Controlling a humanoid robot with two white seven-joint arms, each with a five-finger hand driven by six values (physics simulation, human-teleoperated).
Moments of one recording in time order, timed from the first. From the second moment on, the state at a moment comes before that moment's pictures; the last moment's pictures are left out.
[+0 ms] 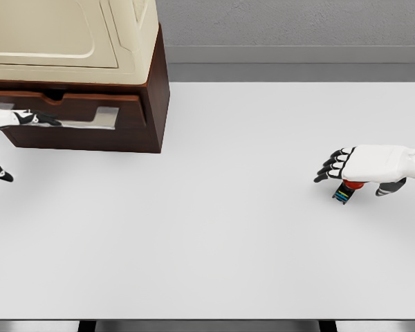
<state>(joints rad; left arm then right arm) -0.87 1.32 -0.98 -1.57 0.36 -0.32 -0.61 -0.67 -1.08 0.80 -1.58 0.41 -0.61 0.61</state>
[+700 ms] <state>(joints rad) -0.82 1.43 -1.00 -1.64 0.29 -0.50 -0.60 -0.67 -1.08 0.80 -1.58 0.41 -0.61 0.61</state>
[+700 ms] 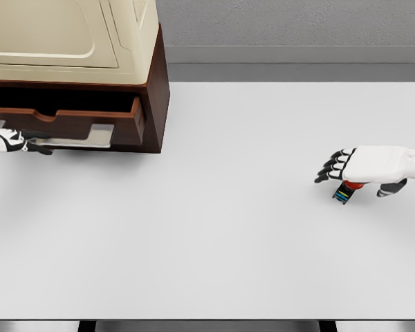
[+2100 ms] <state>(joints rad) -0.82 1.53 -0.99 -1.66 0.52 -0.61 -0.61 -0.66 -1.08 0.79 -1.57 0.41 -0.61 0.61</state>
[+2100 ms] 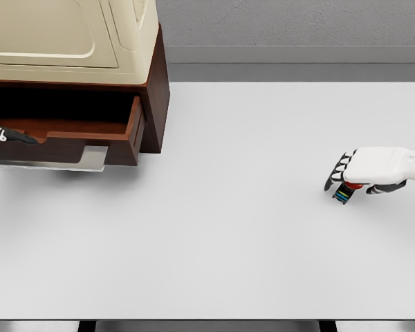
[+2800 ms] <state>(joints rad) -0.84 1.69 -0.94 -1.68 0.76 -0.61 -0.61 -0.66 -1.08 0.79 -1.57 0.41 -0.61 0.61</state>
